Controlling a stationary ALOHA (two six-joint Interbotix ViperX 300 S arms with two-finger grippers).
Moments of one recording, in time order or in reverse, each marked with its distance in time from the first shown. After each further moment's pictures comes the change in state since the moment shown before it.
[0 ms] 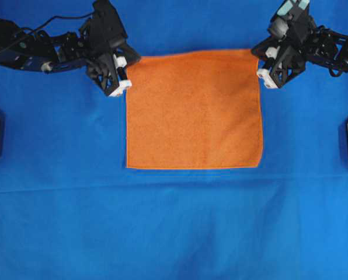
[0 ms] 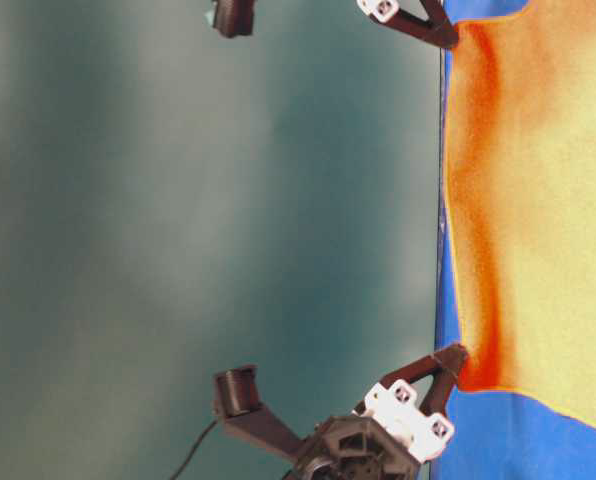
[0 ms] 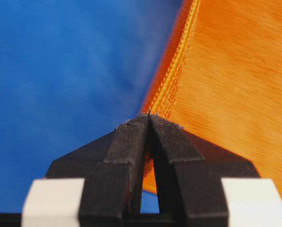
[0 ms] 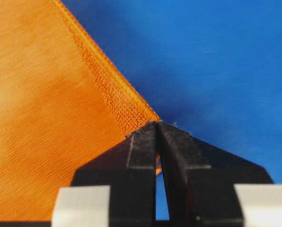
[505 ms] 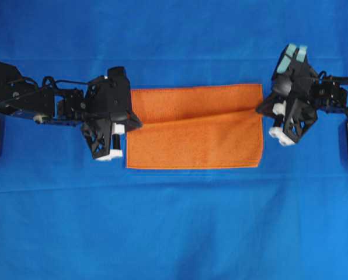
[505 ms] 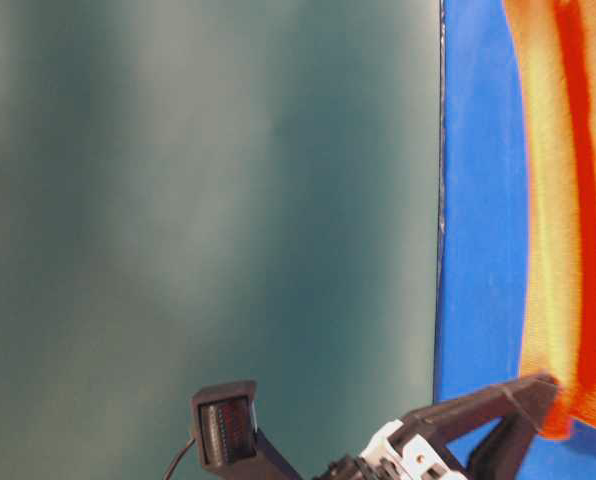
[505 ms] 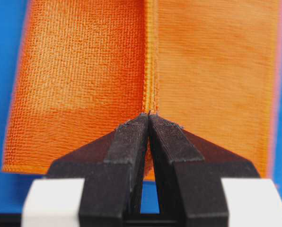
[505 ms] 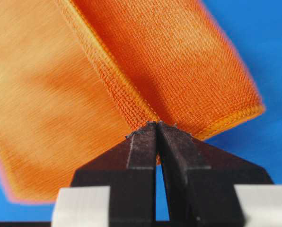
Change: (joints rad) left arm -0.348 -0.064 0.029 0.000 0.133 -0.091; right arm 0.370 -0.152 0.091 0.008 0.183 0.204
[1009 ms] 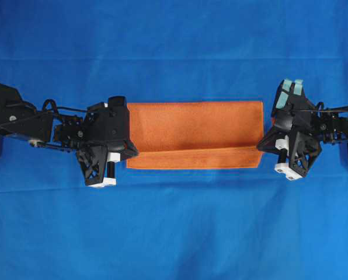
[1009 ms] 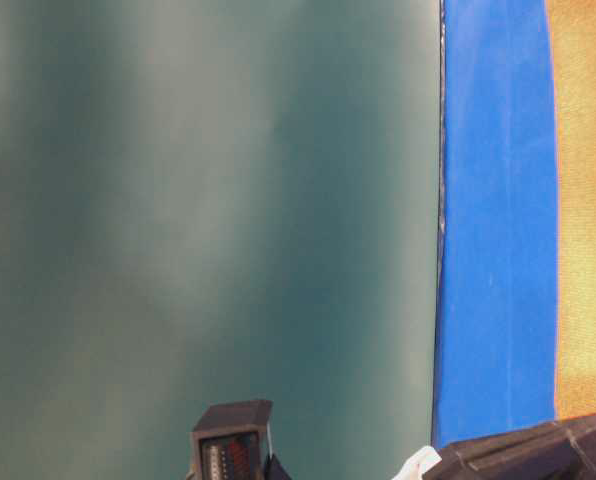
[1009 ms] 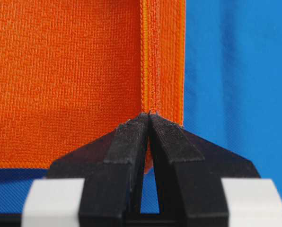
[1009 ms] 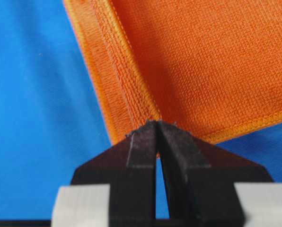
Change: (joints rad) left arm -0.130 0.000 0.006 0.000 0.037 -0.074; right arm 0.227 0.003 0.008 0.000 0.023 0.160
